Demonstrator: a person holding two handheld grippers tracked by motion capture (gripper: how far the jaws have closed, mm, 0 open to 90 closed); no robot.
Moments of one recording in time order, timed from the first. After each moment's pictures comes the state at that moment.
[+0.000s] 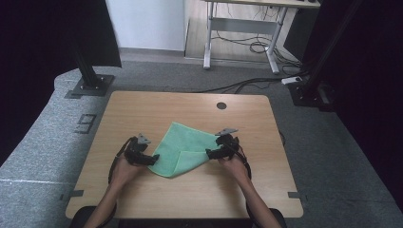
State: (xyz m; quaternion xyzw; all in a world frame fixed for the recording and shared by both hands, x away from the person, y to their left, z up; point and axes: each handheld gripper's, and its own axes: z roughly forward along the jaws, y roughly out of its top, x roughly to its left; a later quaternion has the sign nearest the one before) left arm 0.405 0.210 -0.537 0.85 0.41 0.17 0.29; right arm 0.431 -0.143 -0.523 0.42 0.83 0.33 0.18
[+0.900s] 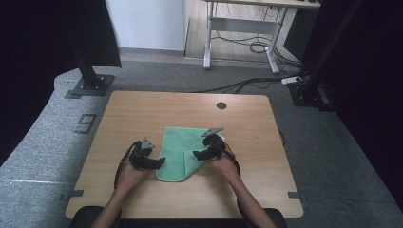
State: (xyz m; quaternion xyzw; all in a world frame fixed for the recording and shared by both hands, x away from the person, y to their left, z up) left arm 0.392 0.192 -0.542 0.84 0.41 0.17 0.33; right arm 0.435 -0.099 -0.524 0.36 0.86 0.35 0.13
